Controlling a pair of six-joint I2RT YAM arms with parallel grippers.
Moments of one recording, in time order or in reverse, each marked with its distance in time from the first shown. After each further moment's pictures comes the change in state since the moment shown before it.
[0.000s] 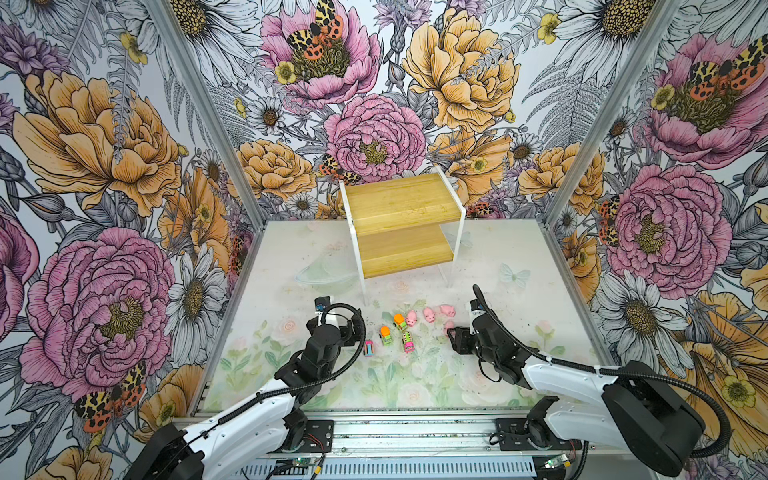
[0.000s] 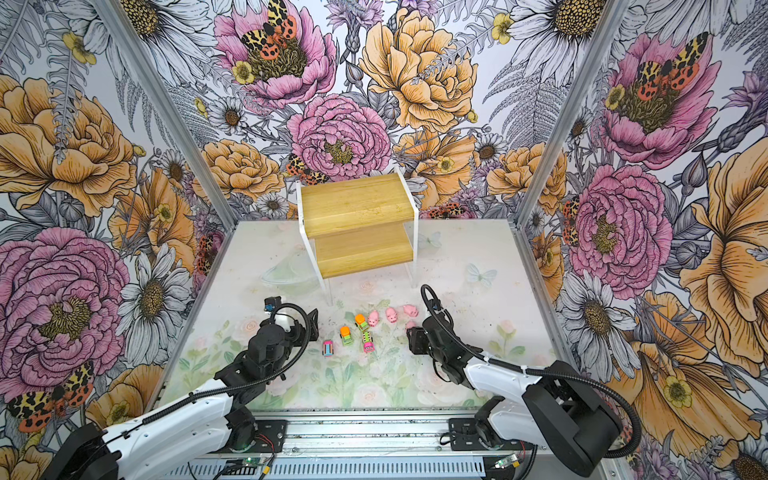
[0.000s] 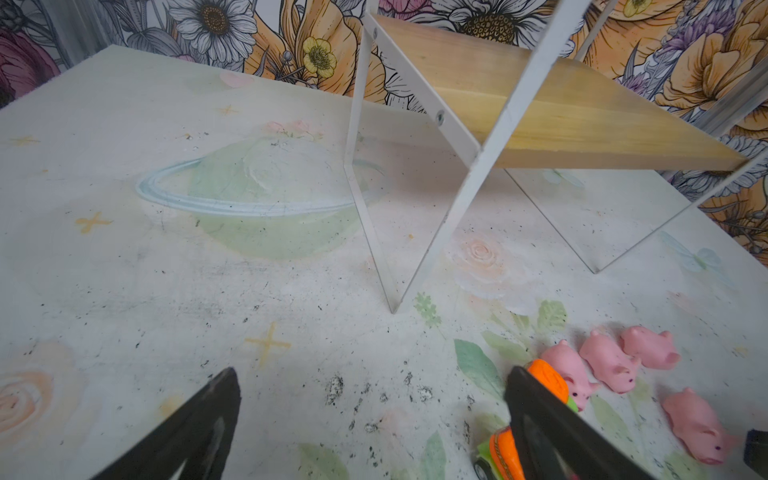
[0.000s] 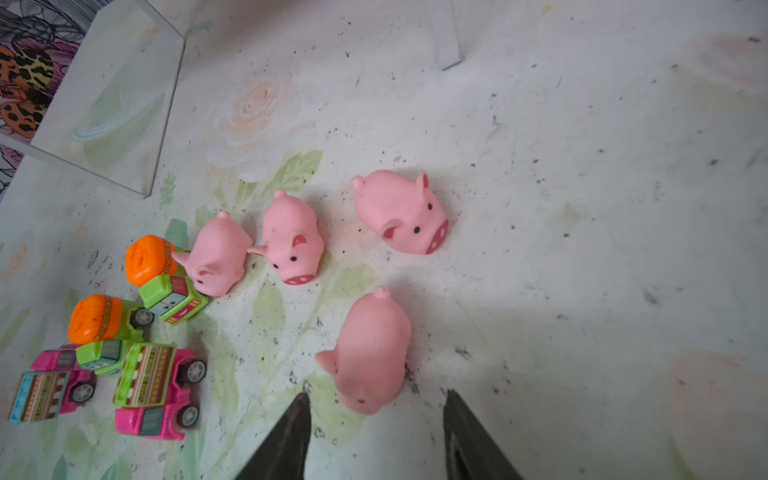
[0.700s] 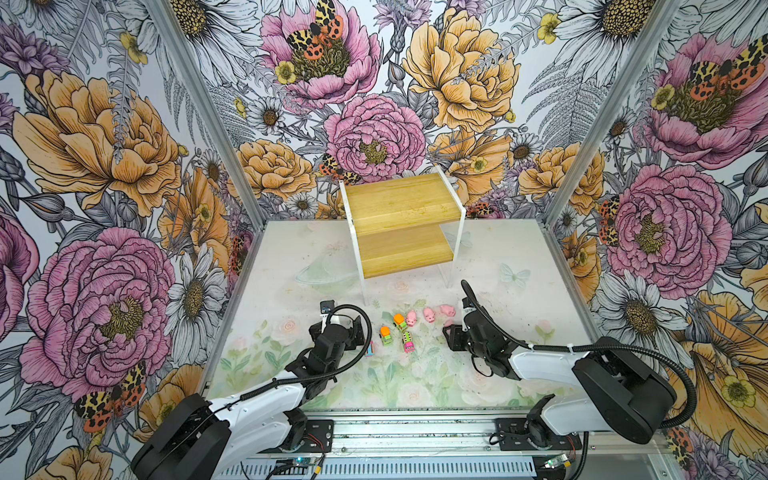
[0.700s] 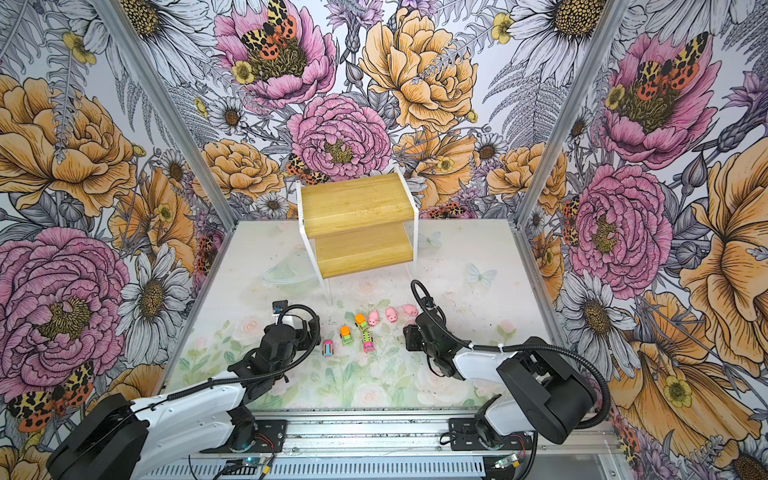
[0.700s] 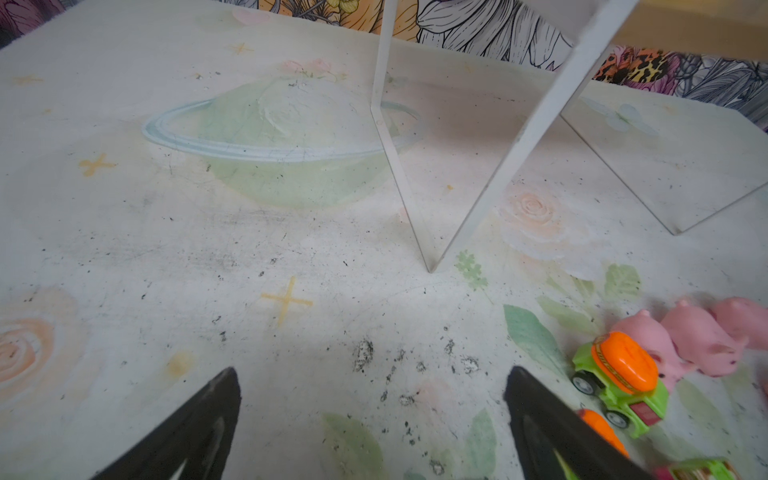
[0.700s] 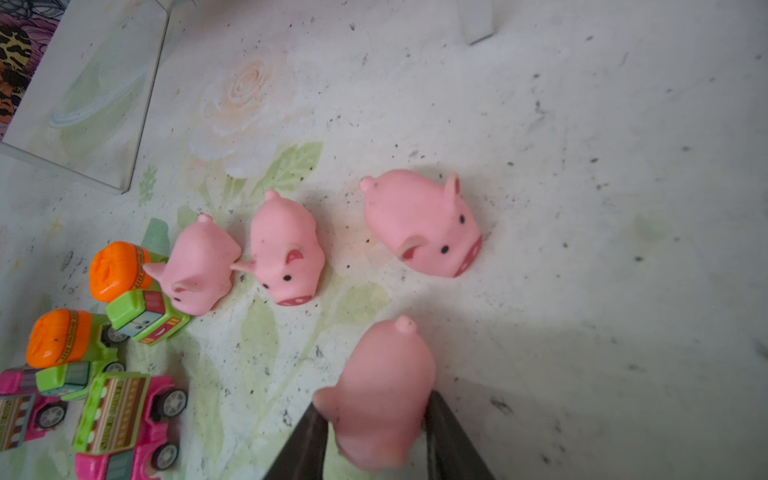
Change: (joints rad) left arm 0.005 0.196 -0.011 0.065 -0.014 -0.024; right arm 0.000 0.159 0.055 0.085 -0.019 -0.008
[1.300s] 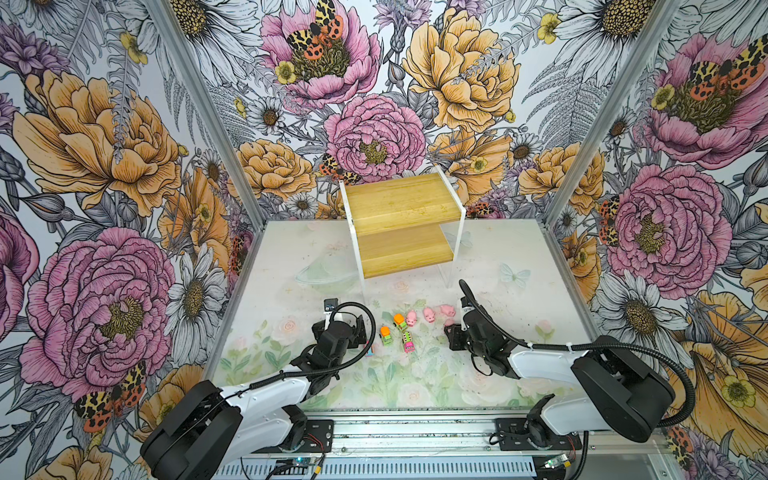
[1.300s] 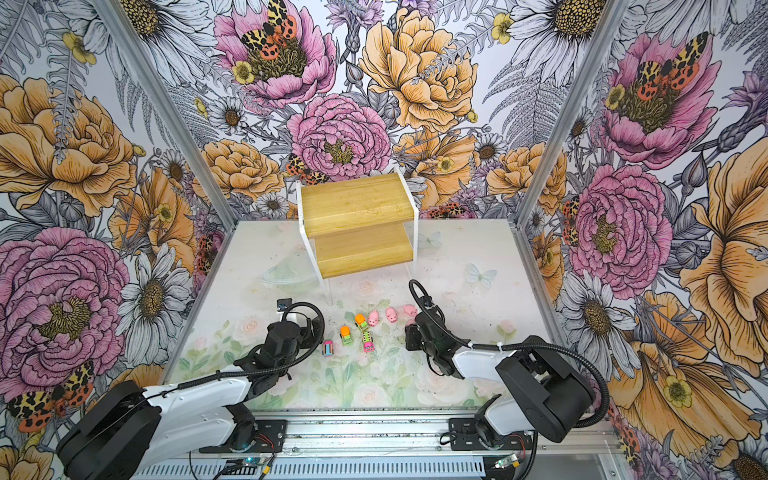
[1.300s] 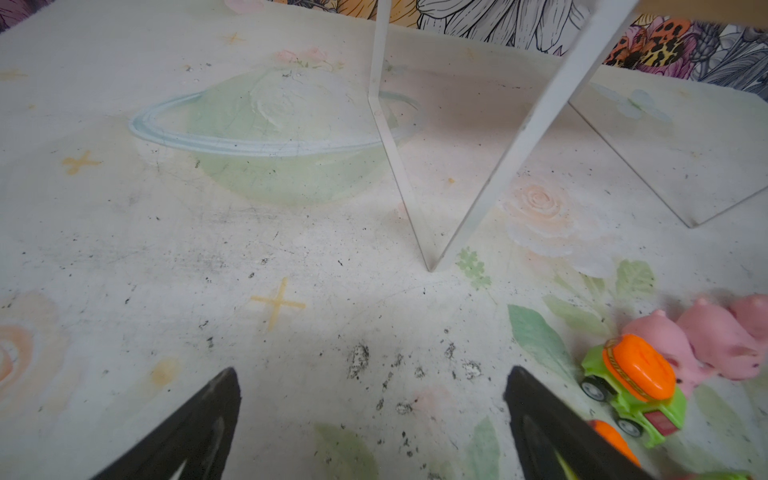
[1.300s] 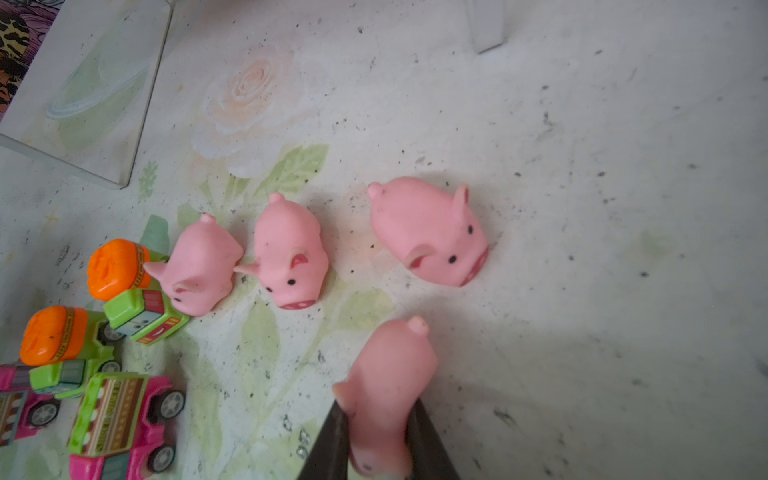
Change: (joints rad) left arm 0.001 0.072 0.026 0.030 0.003 0.003; right arm 0.000 -0.004 0.007 -0.011 -0.001 -0.040
